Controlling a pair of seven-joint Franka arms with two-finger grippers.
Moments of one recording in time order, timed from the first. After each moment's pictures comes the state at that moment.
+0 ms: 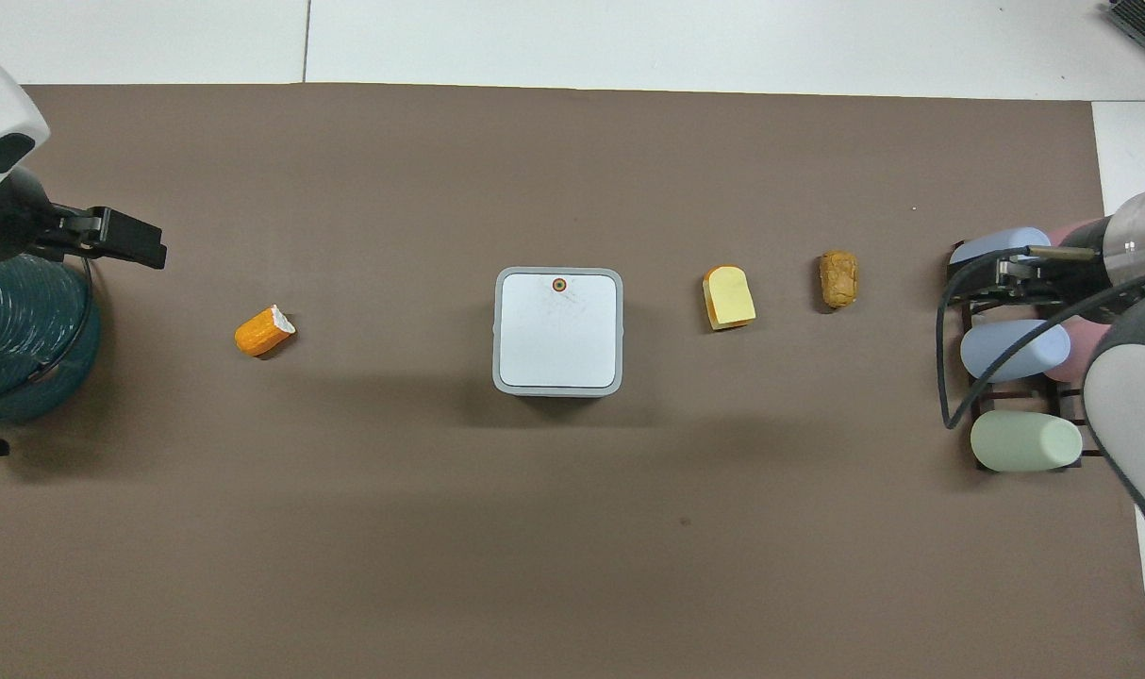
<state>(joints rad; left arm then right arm) 0.02 0.12 -0.09 -1.52 -0.02 1.67 0.07 0.07 -0.01 -0.04 -1.72 -0.01 1.76 0.17</state>
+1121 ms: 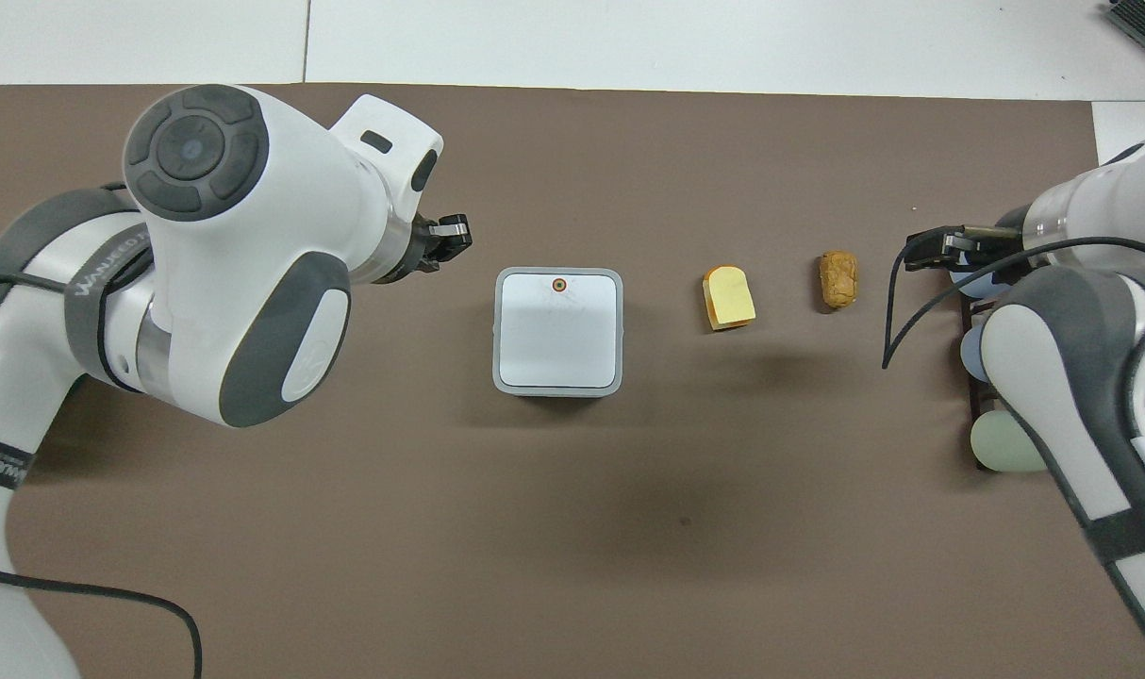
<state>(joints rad) -0.37 0.22 -0.11 -1.59 -0.04 1.99 -0.63 0.04 0.12 -0.04 -1.84 -0.01 2.08 0.17</state>
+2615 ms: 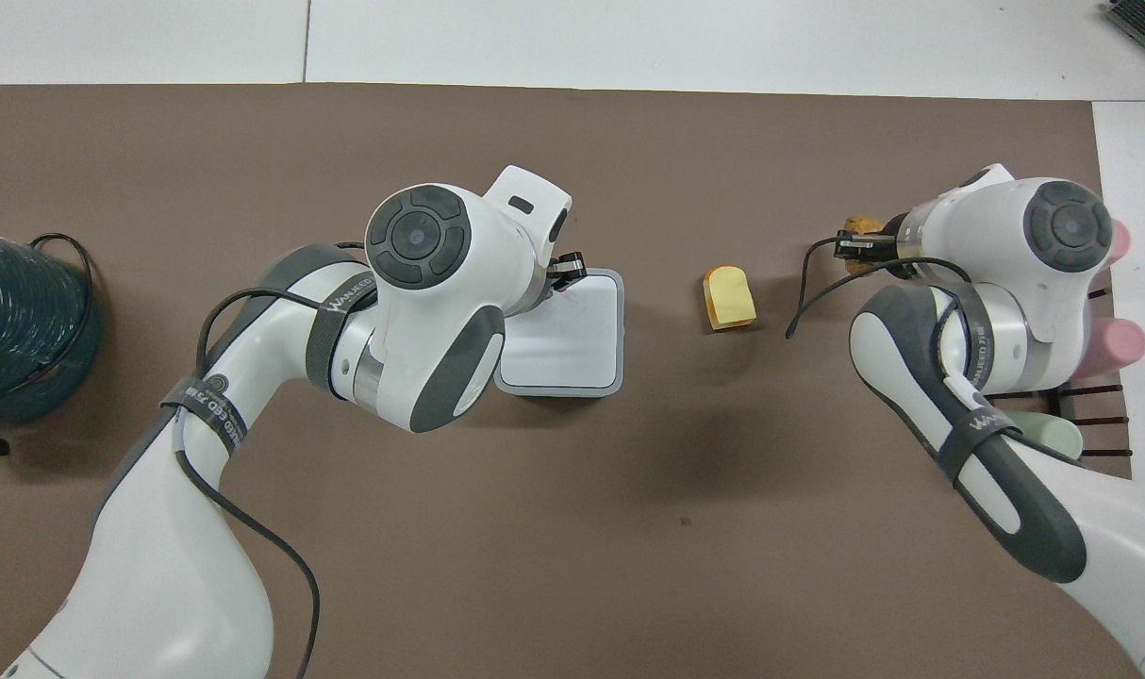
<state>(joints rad) -0.50 0.39 -0.10 -1.64 -0.10 2.25 -0.72 0.07 0.31 -0.03 -1.90 -0.01 2.45 0.17</state>
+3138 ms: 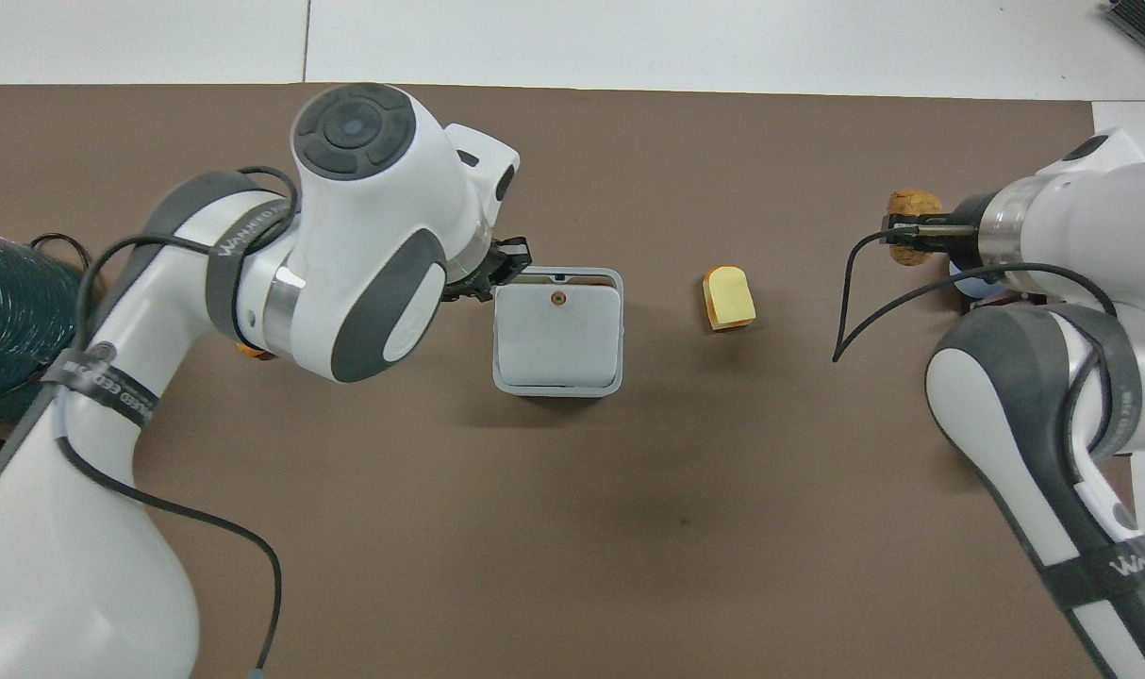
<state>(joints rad) -0.43 0.38 -0.07 -1.44 -0.07 1.83 -0.73 0.08 0.05 0.01 -1.90 -0.01 2.27 0.17</state>
